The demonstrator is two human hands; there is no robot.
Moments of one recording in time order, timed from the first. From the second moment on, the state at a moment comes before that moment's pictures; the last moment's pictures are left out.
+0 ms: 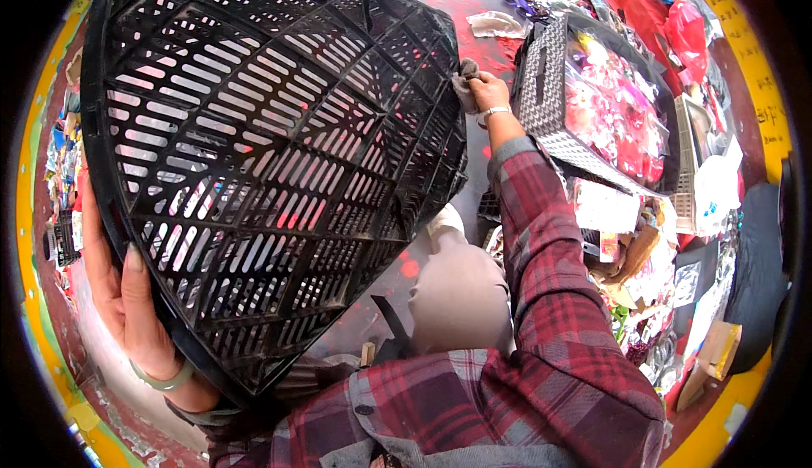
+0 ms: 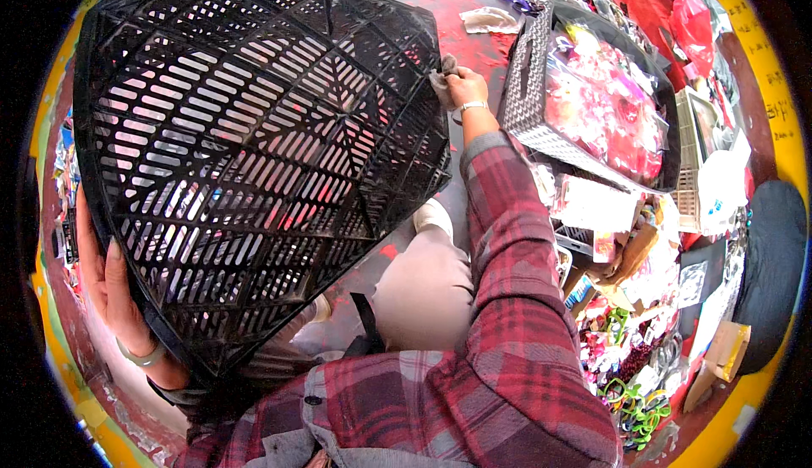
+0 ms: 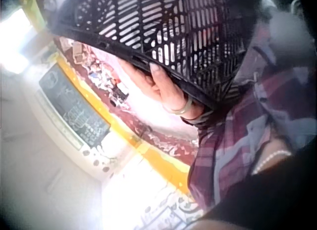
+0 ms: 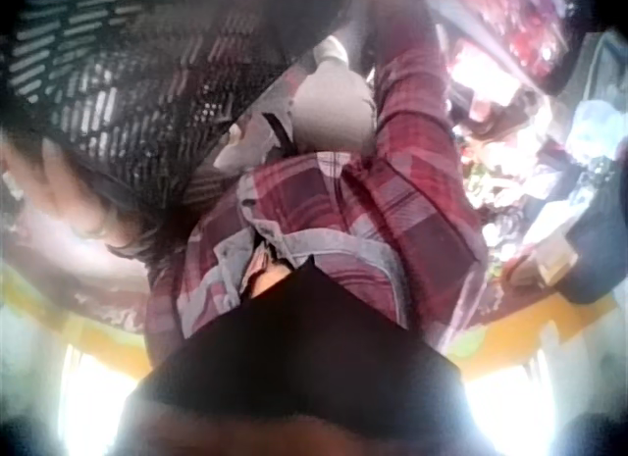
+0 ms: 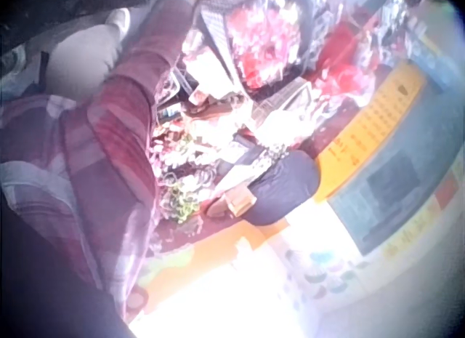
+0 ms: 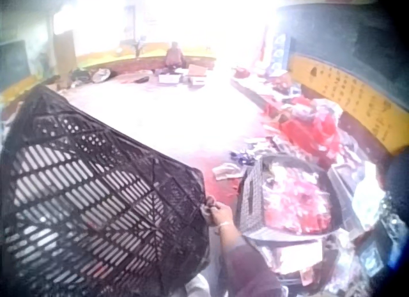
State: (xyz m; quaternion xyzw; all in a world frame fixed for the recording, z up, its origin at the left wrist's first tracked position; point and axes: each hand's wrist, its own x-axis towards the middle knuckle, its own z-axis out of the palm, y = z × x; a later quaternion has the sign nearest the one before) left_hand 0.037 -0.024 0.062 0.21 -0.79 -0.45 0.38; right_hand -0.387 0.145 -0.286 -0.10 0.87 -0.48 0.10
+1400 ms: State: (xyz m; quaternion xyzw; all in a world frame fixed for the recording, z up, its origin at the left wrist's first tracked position) left_hand 0.038 -0.046 0.057 0.20 -0.80 -0.42 0.38; right_hand -0.366 0.141 -0.318 -0.19 0.94 -0.26 0.07
